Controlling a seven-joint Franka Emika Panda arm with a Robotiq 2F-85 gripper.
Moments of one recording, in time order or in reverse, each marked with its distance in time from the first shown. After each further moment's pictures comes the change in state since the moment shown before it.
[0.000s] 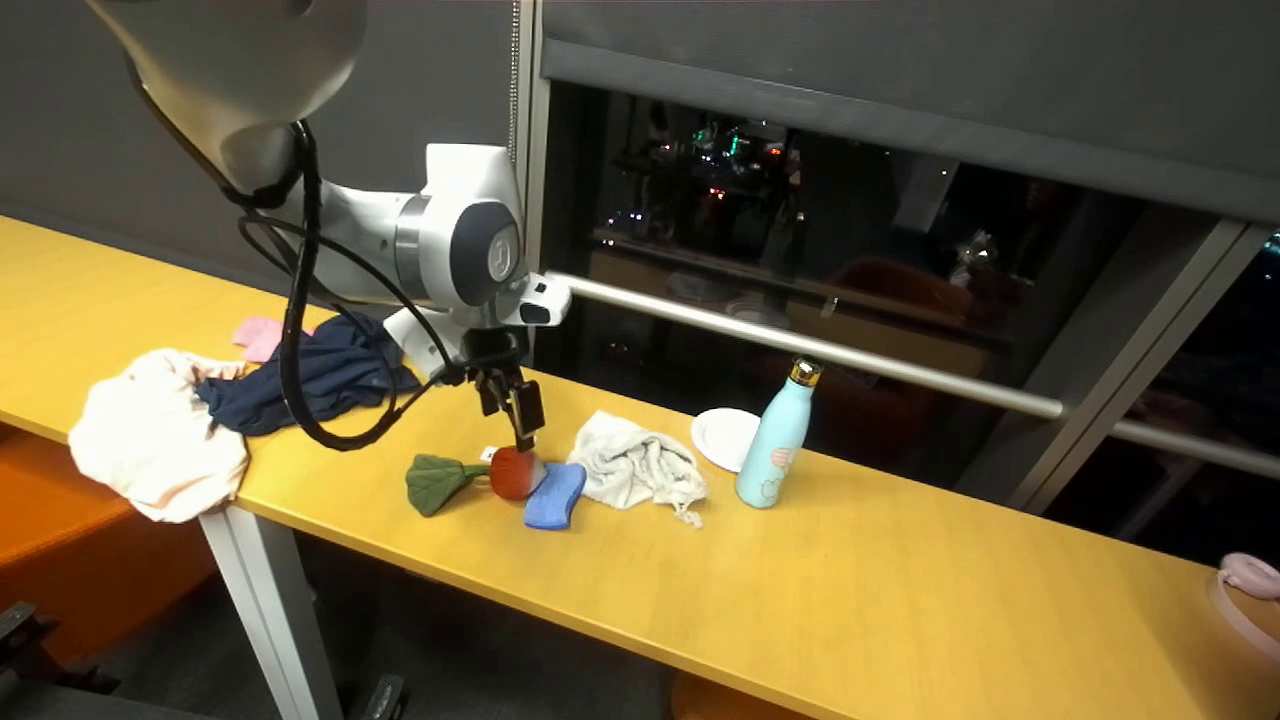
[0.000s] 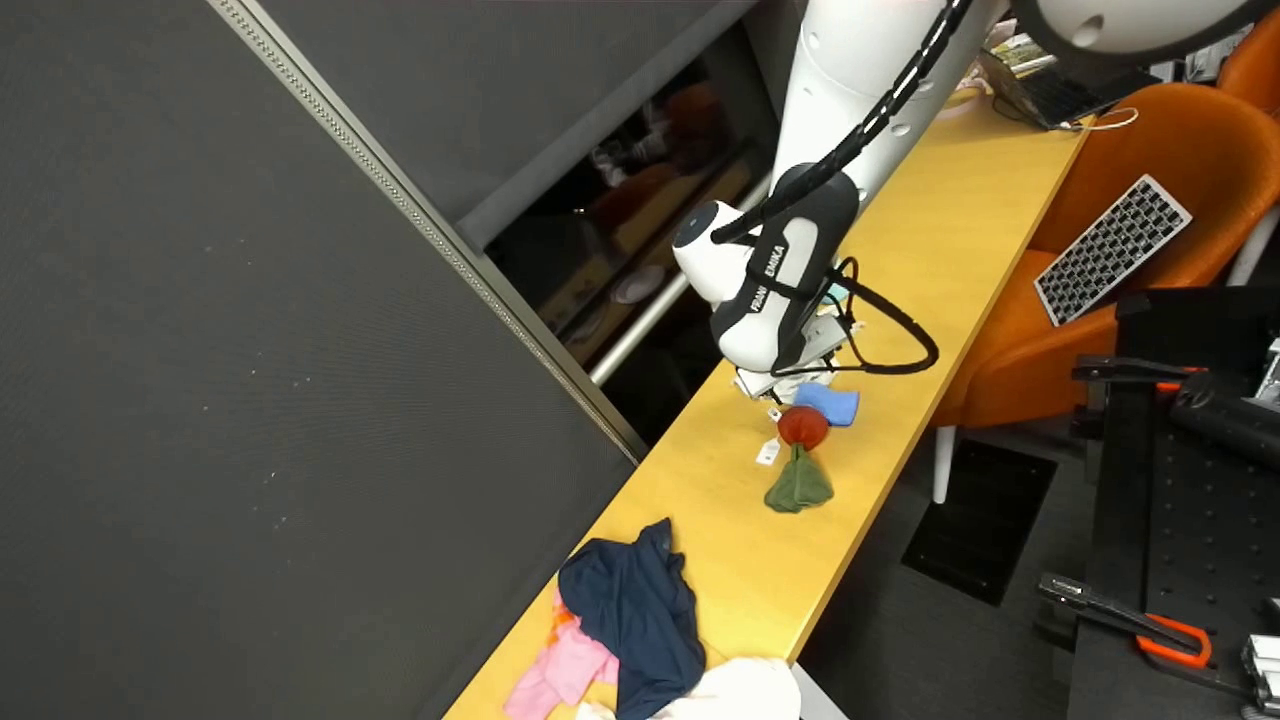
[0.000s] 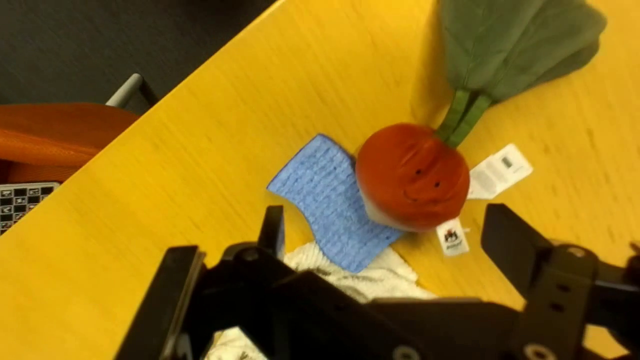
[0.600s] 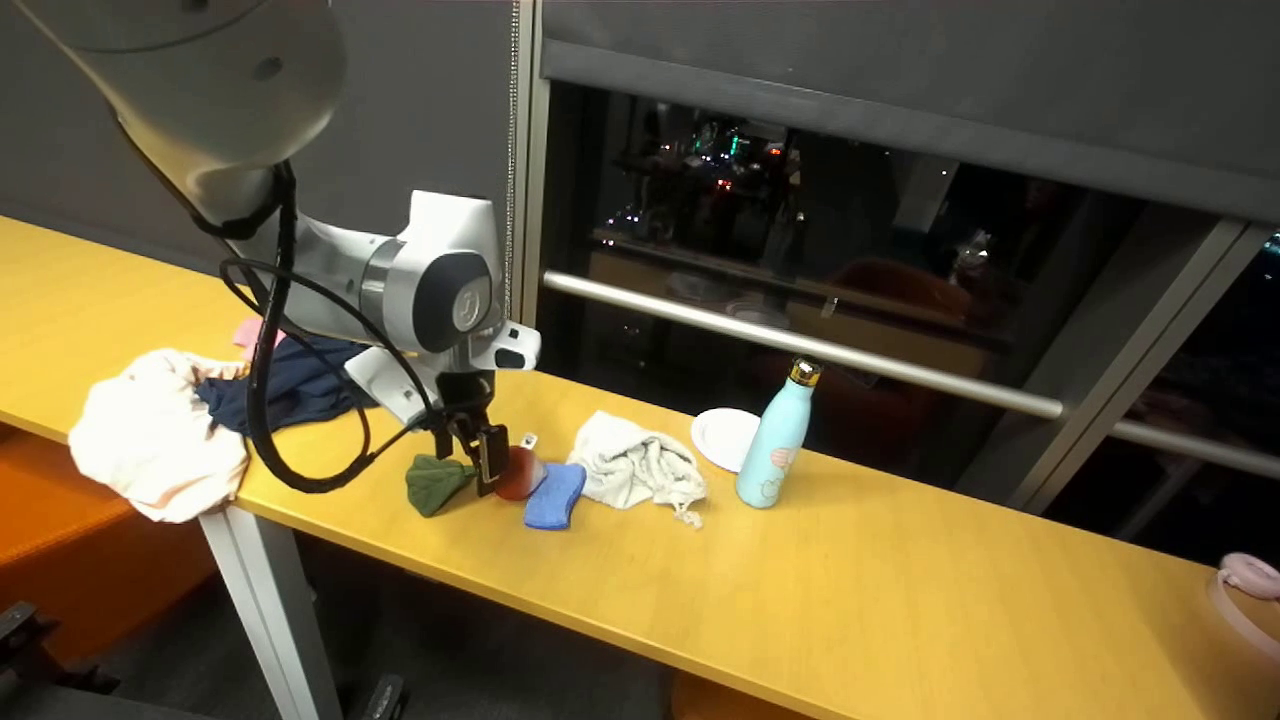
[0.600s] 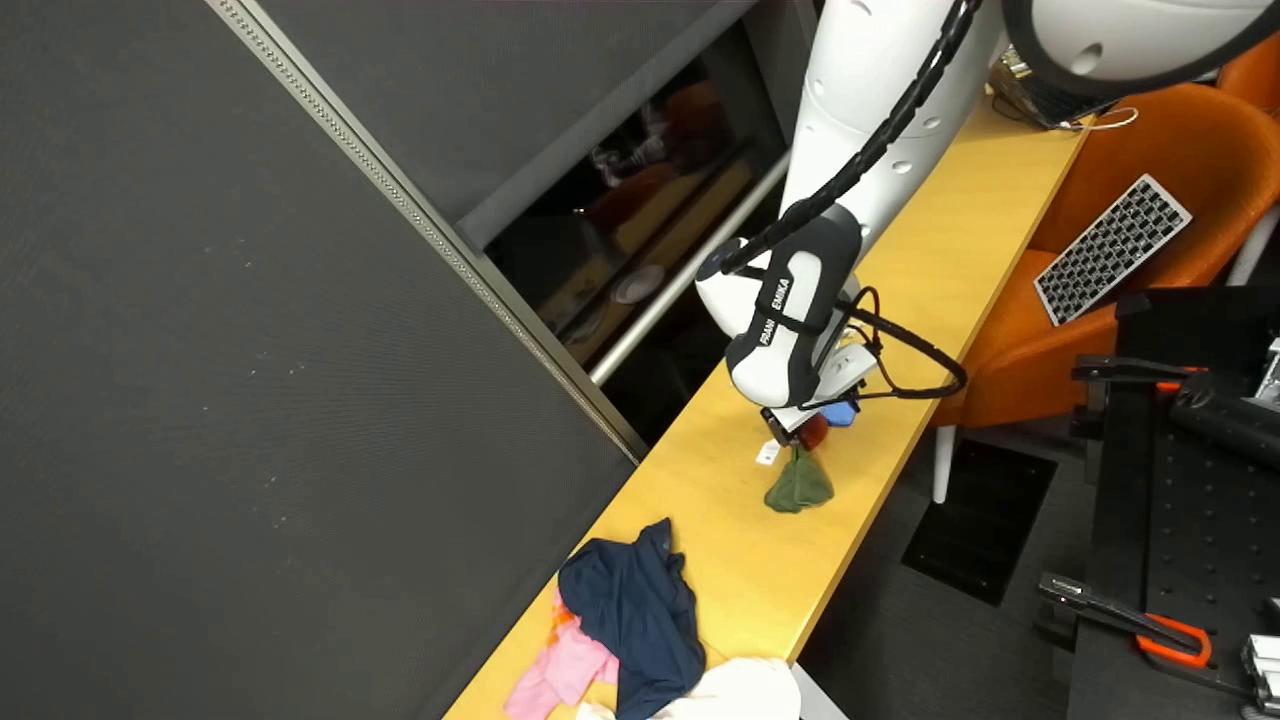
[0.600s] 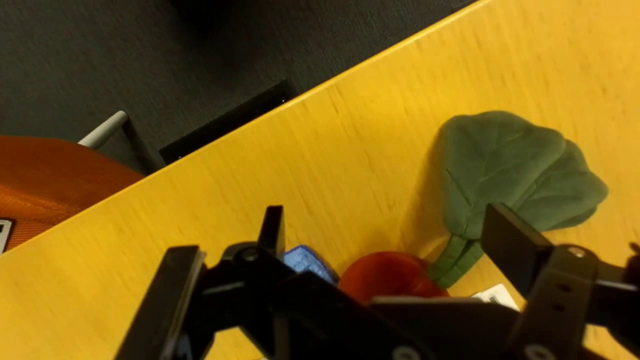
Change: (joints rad) arm 0.015 0.032 0.026 -0.060 0.104 0.001 -0.191
